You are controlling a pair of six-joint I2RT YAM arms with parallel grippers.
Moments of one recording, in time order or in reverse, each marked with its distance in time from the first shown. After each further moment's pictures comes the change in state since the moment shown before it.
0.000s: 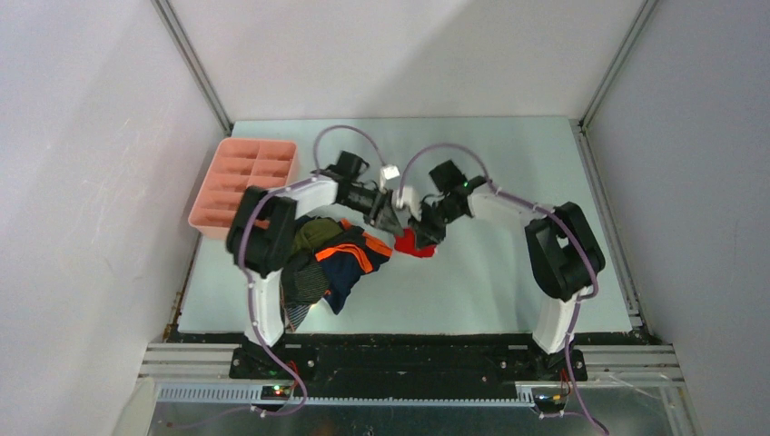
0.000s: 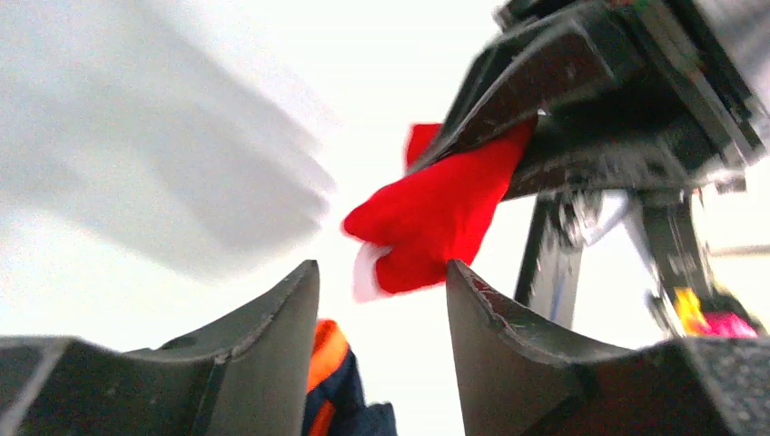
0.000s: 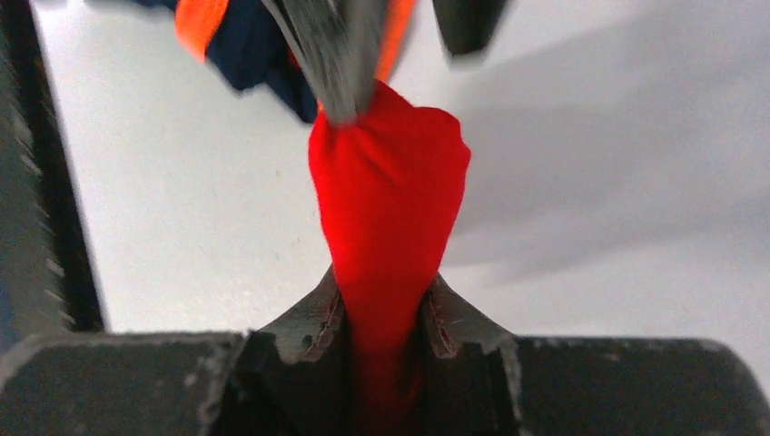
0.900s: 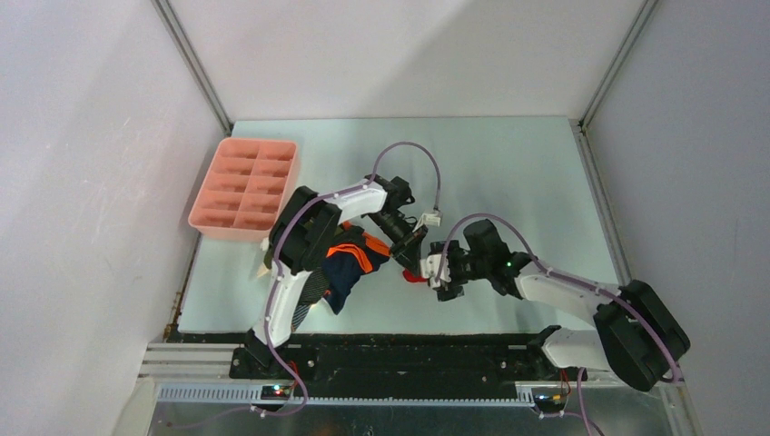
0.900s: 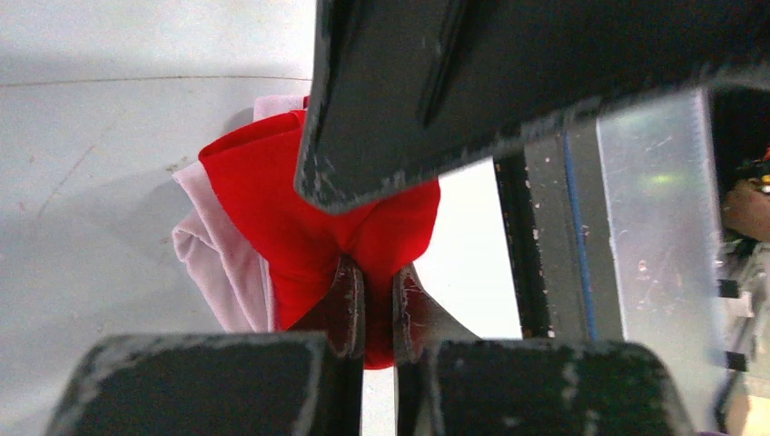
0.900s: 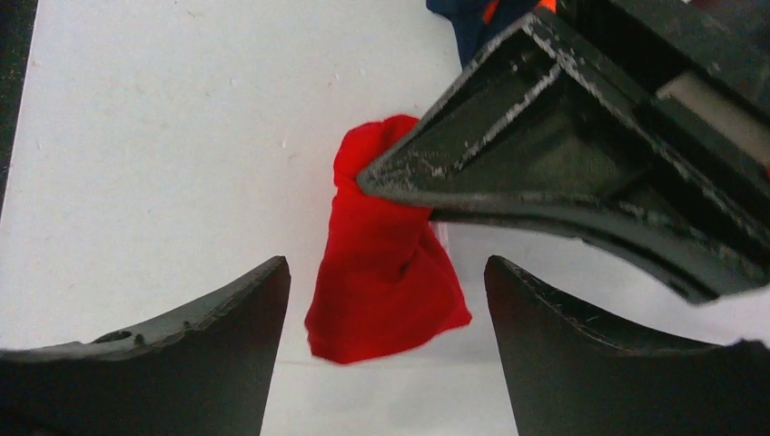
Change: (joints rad) left arm -0.291 0.260 0.288 -0.702 0.047 0.869; right arm 0.150 -0.616 -0.800 0.561 0.137 -0.330
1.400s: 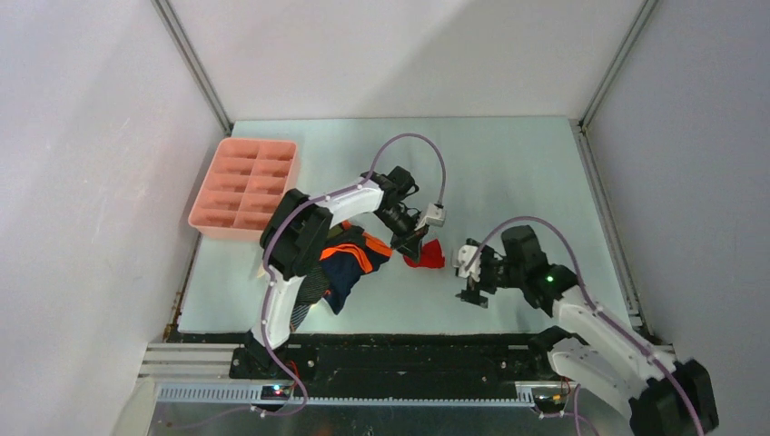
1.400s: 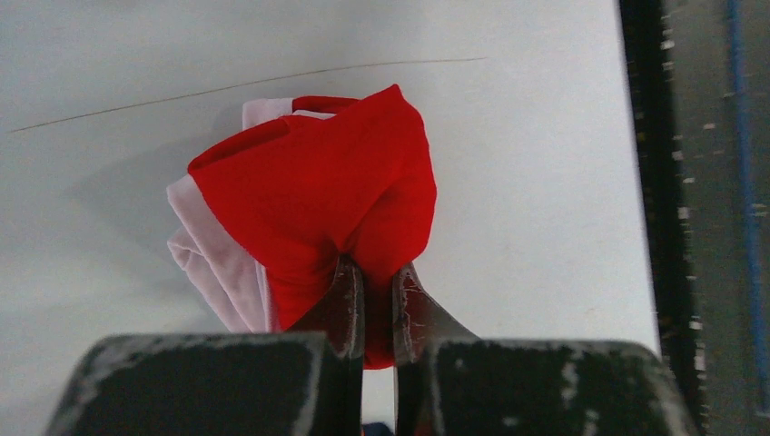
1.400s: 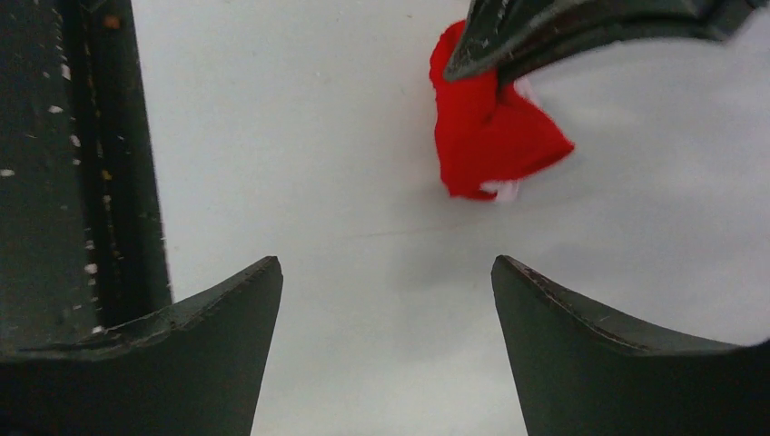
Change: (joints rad) left arm -0.011 -0.102 -0.049 0.220 -0.246 0.030; right arm -0.214 -0.440 -0.016 -0.413 -0.055 0.258
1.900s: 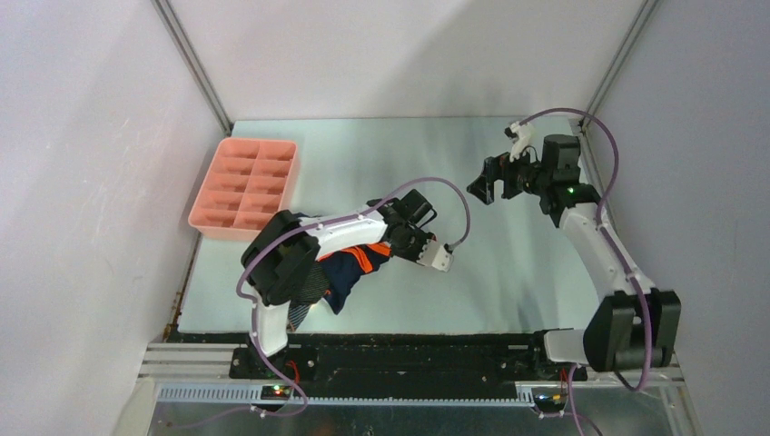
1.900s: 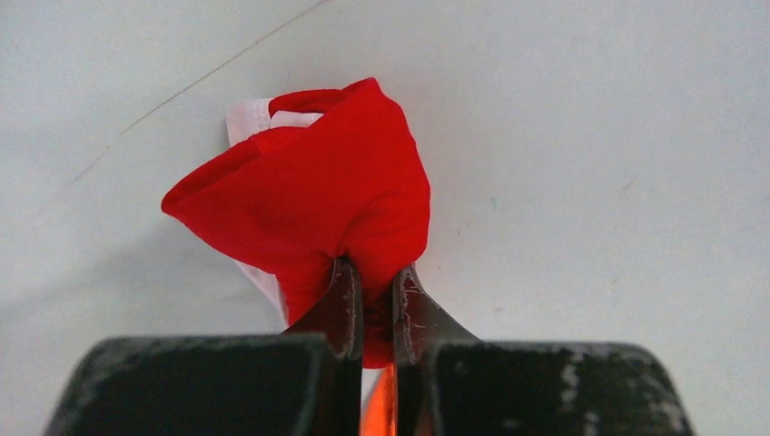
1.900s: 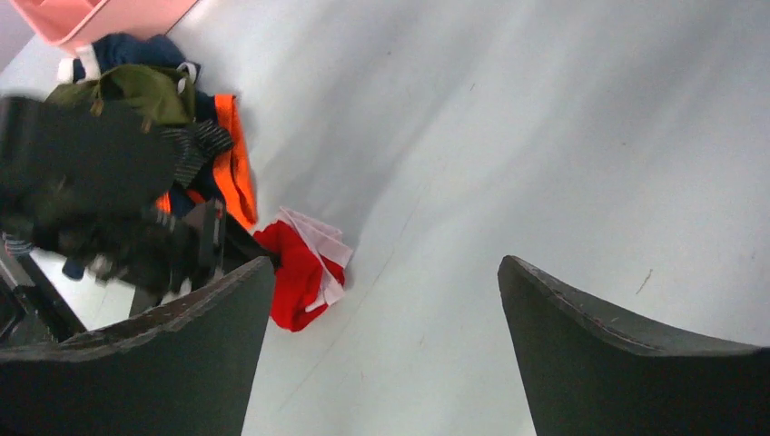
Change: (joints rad) left arm -0.190 -0.208 -0.241 0.227 -0.552 0.265; right arm -0.355 0.508 0.583 0.137 0.014 0.681
